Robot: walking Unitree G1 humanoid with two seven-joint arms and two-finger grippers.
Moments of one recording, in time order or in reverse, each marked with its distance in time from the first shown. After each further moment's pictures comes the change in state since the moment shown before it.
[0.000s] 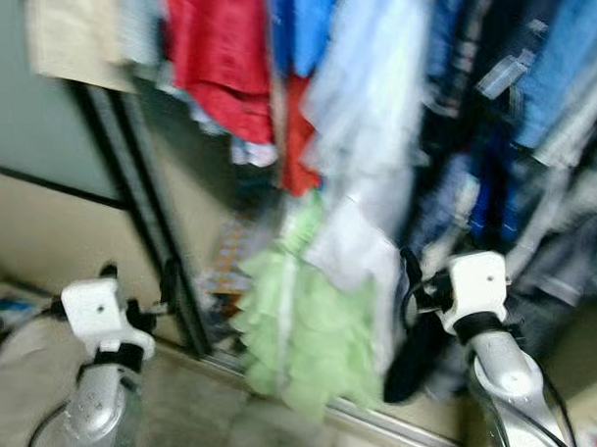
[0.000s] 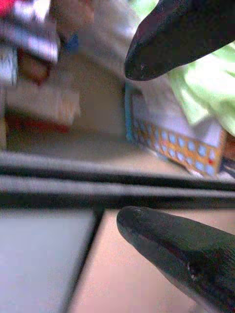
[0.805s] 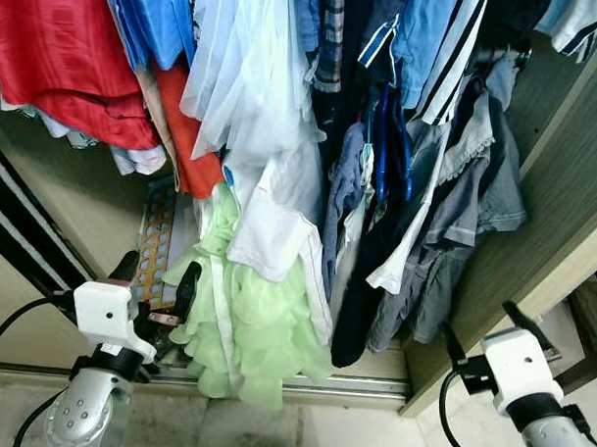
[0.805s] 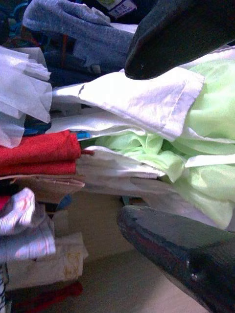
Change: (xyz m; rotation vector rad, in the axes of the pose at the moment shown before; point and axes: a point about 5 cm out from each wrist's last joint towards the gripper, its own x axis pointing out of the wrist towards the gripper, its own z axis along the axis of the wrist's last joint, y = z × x) left arm -0.009 -0.001 0.013 0.137 -0.047 -0.251; right arm -0.082 -0.032 -0.031 -0.321 0.123 0.039
